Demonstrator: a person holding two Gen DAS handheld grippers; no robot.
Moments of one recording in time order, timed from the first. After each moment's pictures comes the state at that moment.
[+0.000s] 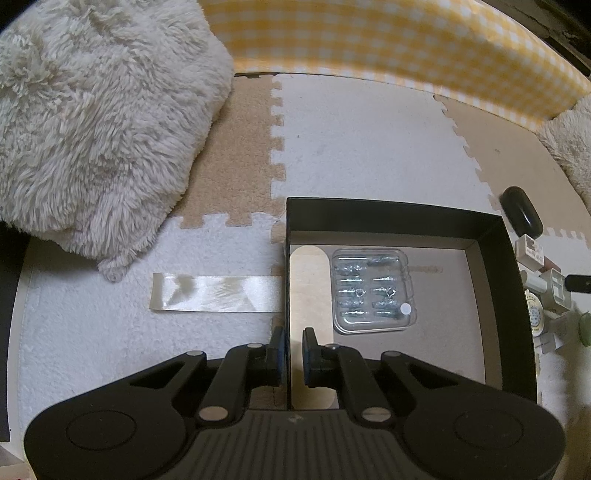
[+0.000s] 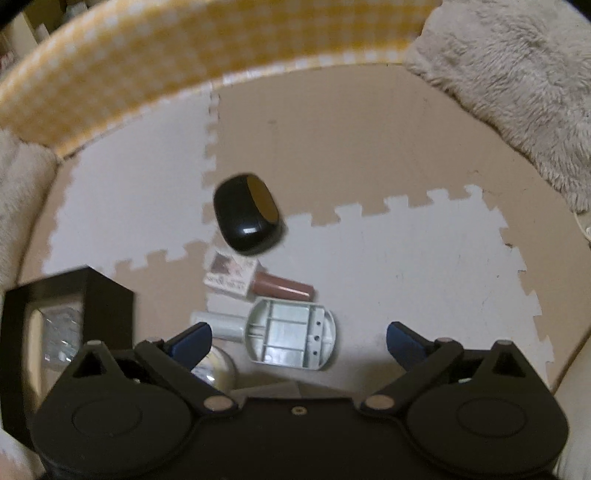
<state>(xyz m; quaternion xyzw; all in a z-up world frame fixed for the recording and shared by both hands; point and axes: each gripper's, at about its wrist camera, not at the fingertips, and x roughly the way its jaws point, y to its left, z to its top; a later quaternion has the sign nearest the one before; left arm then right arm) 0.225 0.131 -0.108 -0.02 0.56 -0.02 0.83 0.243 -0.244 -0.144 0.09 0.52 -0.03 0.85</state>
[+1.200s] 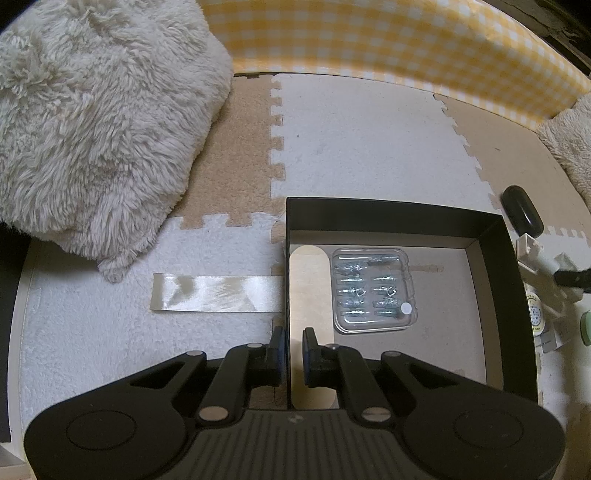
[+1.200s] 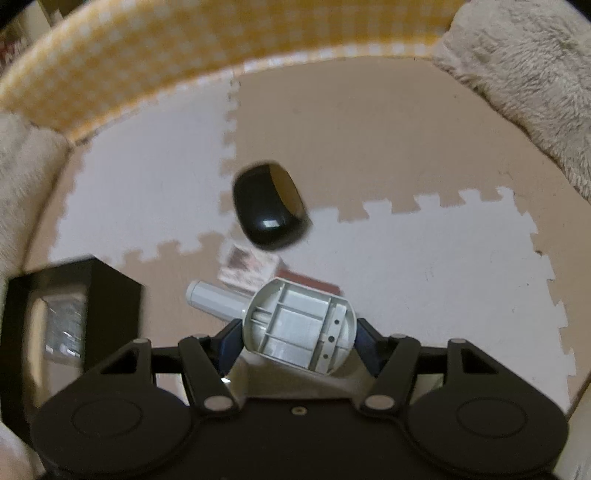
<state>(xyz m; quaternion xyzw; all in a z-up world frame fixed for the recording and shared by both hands) 0.225 0.130 -0.108 -0.01 0.56 -0.02 0.83 0.252 -0.238 -0.147 0.10 0.52 0.00 0.85</state>
